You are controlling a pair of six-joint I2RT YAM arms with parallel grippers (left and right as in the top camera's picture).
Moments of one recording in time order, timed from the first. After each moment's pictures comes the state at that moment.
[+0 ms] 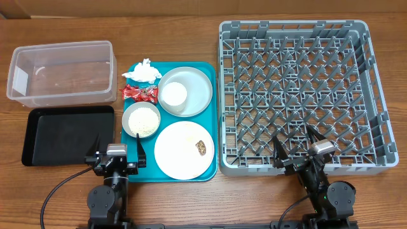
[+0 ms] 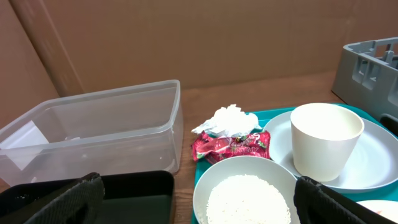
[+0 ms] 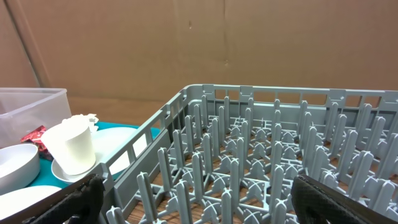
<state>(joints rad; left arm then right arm) -0.03 0.02 0.01 -0.07 -0.10 0.13 0.10 0.01 0.02 -0.01 -0.21 0.07</state>
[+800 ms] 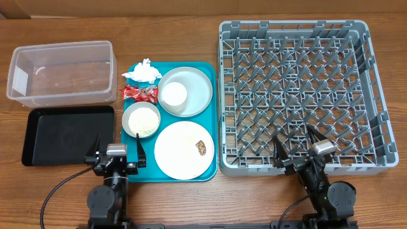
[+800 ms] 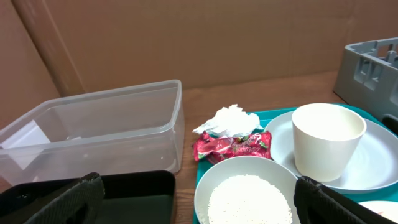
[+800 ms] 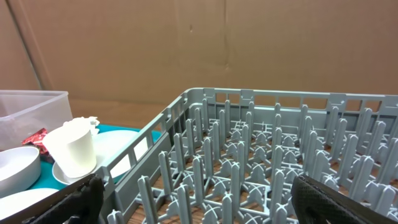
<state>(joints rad) -0.03 0.02 0.01 -0.07 -0.11 0.13 0.10 0.01 0.02 0.00 -0.23 0.07</state>
